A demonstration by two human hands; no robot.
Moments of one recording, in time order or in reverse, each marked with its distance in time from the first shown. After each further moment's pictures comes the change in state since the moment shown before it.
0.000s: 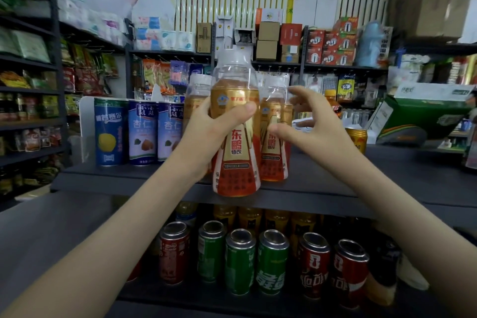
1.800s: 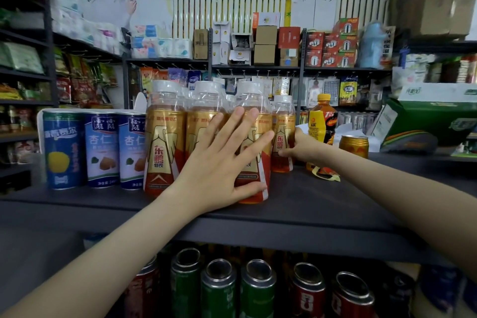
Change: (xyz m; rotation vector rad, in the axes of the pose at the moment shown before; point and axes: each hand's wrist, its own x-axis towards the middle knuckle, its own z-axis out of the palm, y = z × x) left_hand 0.052 -0.091 0.016 1.707 -0.073 0.903; right_hand 0.100 0.182 0.019 -0.055 -0.348 0.640
